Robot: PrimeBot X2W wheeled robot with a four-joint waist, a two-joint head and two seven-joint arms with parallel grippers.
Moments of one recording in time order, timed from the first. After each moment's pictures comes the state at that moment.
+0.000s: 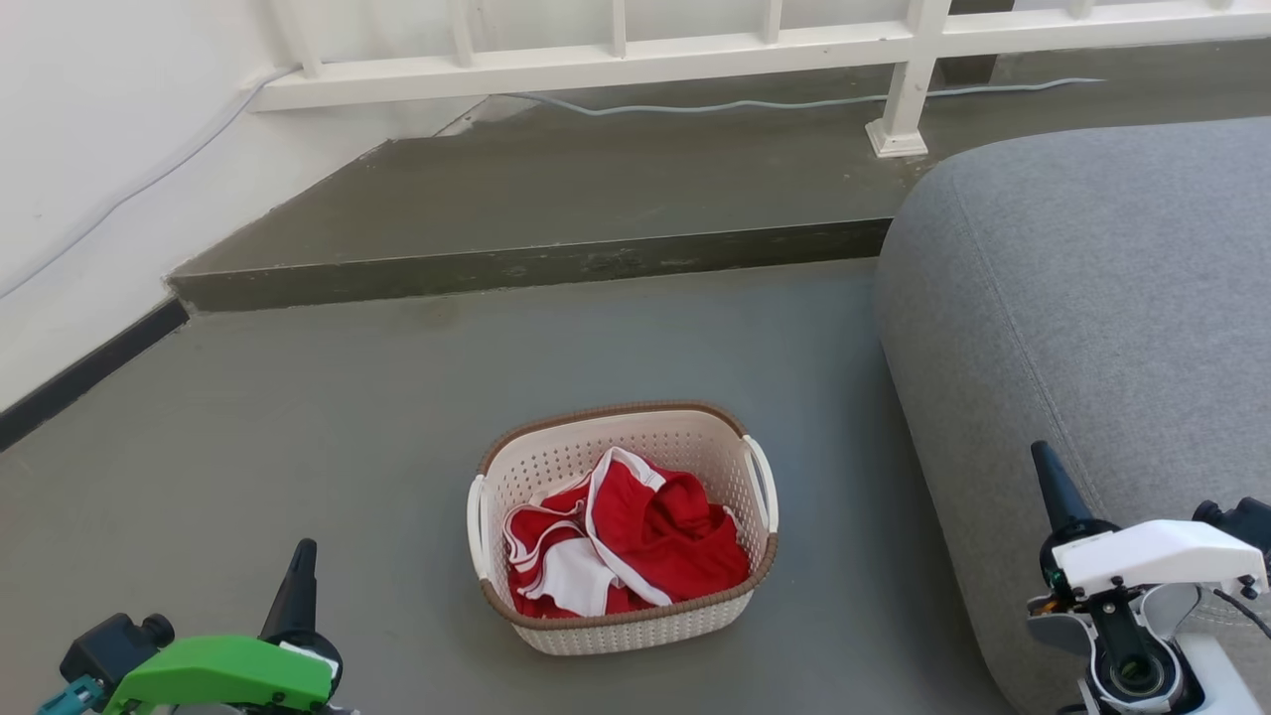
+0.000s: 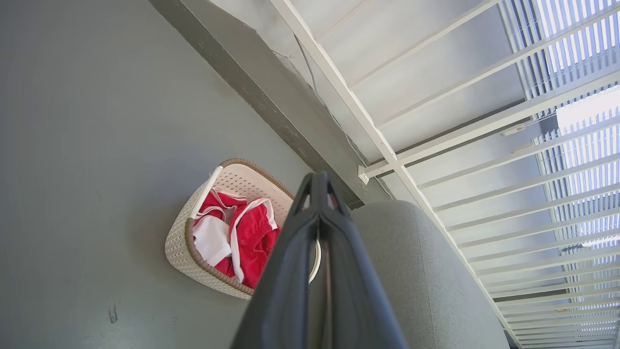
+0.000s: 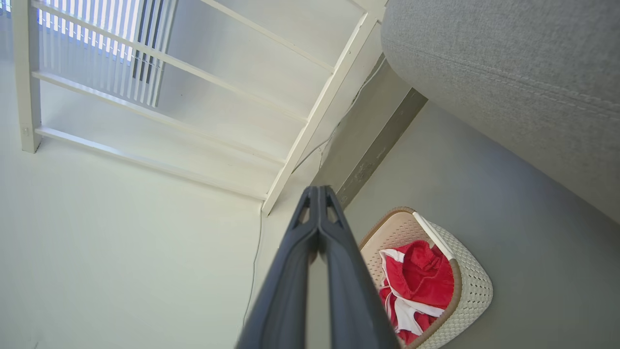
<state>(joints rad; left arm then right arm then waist) 0.05 0.10 -0.13 0.18 -1.17 -0.02 -0.07 -0.01 -0.11 0.07 0.28 1.15 0.03 -0.04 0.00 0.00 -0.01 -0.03</state>
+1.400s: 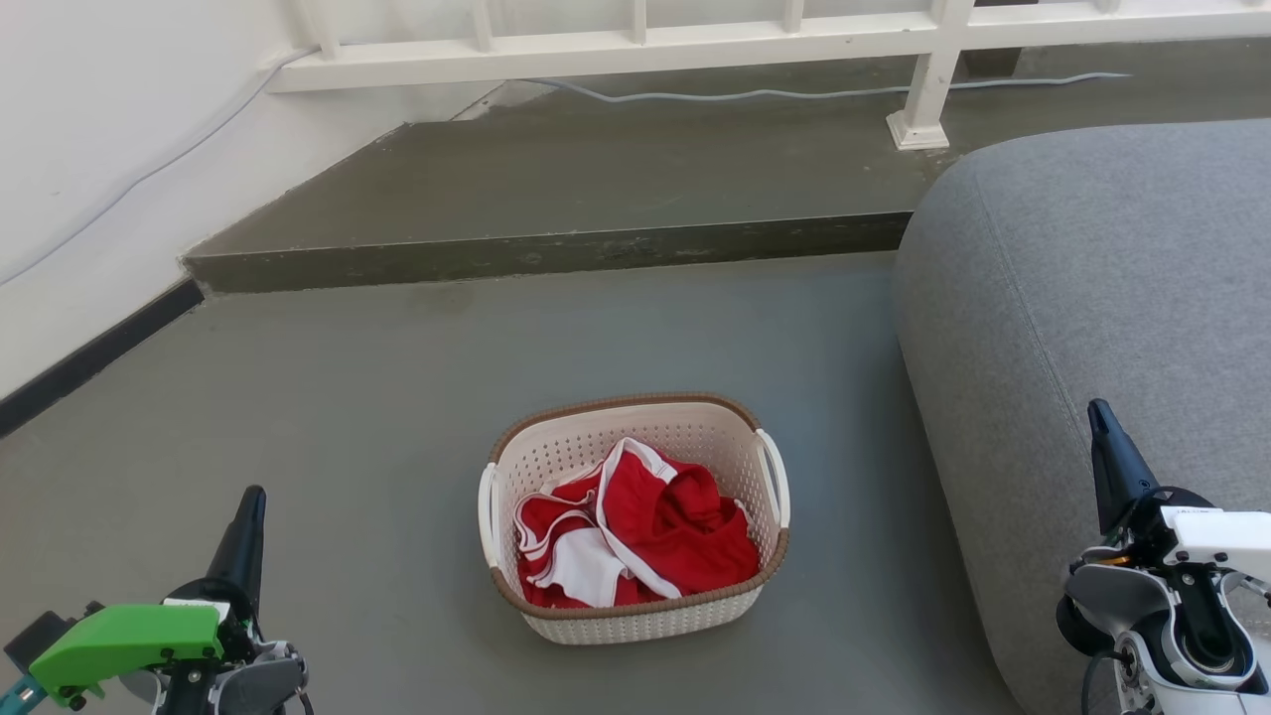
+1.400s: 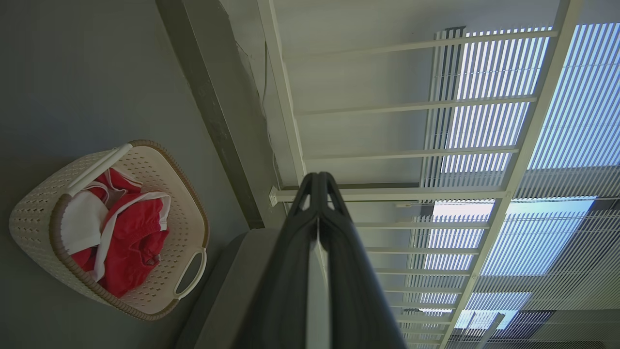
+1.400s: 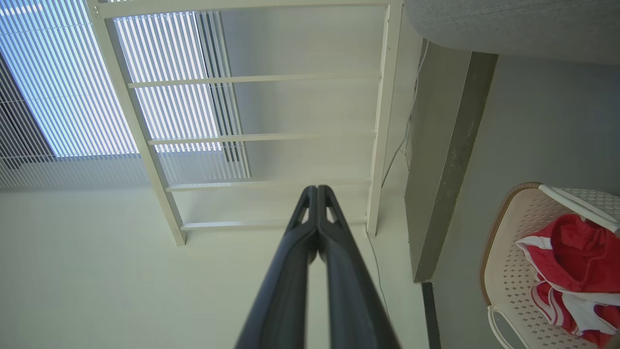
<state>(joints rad) -0.04 0.10 -0.01 0.25 -1.67 -0.11 0.04 -0.06 -0.06 -0.10 0.28 1.62 0.12 0.08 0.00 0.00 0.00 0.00</state>
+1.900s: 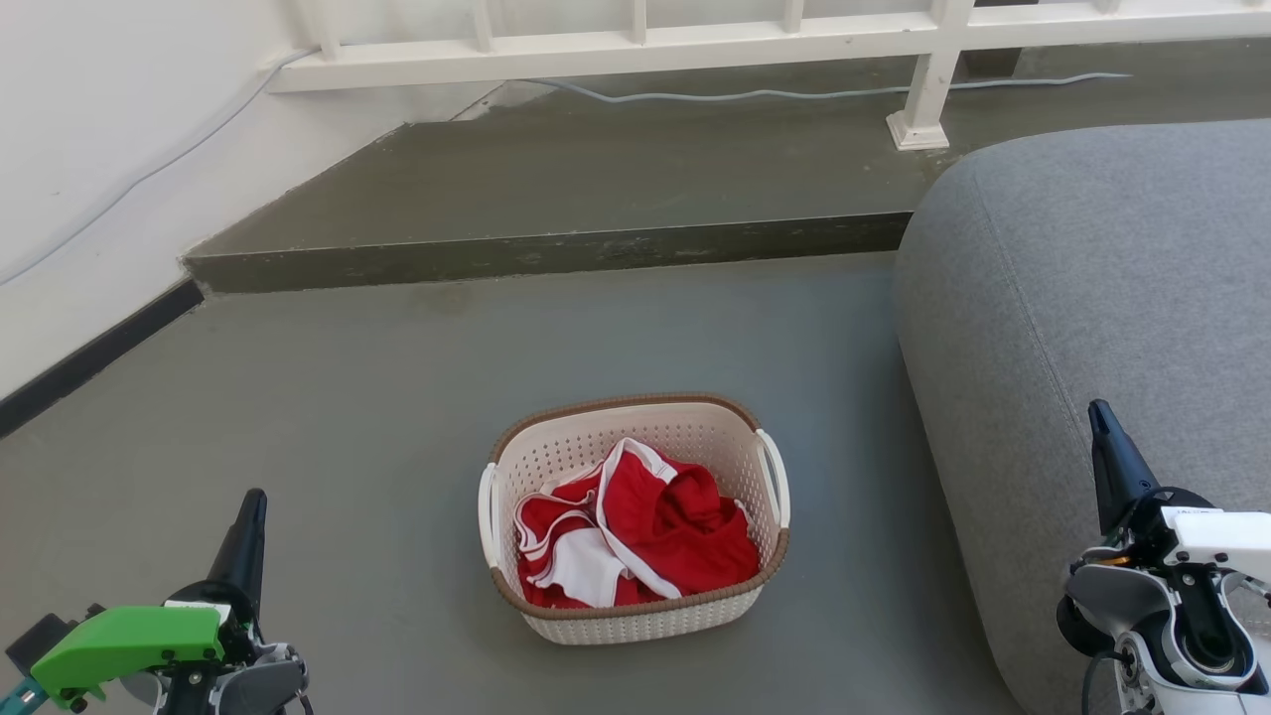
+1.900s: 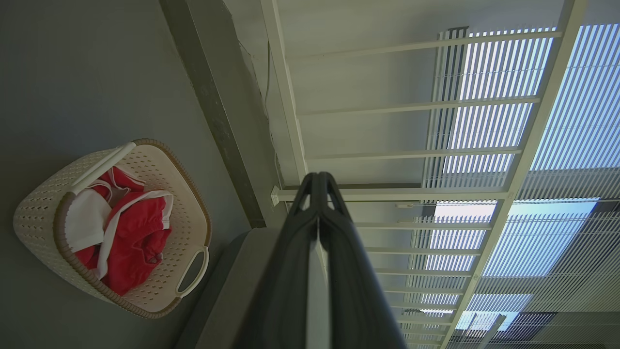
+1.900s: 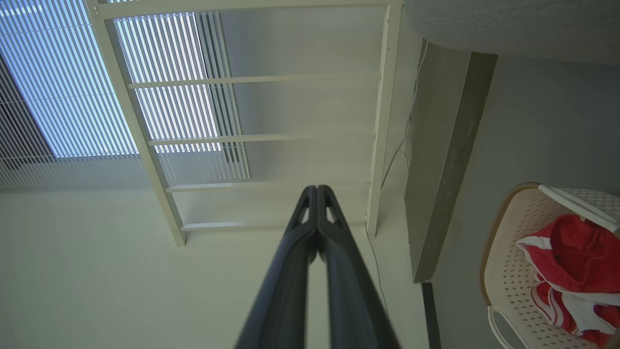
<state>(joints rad) -0.04 0.10 -0.01 0.26 -1.67 -0.11 0.04 -0.06 -0.06 -0.11 0.28 1.62 0.12 0.08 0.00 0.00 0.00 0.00</state>
